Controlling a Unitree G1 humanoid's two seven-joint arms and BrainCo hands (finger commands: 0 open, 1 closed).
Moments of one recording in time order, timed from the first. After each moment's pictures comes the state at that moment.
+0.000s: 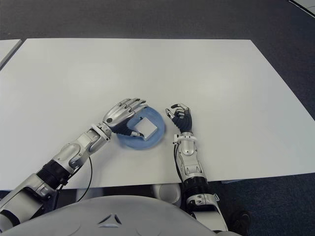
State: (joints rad) left arm -0.17 0.42 -0.57 0.17 1.04 -0.20 0.25; right arm -0.04 -0.06 0.02 0.38 -0.18 -0.25 -0.23
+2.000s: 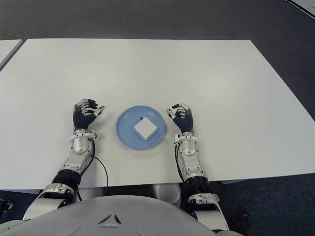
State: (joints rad) left arm -0.11 0.09 0.02 0.68 0.19 -0.52 0.46; right arm -0.05 -0.07 0.02 0.41 -0.18 -0.28 -0.21
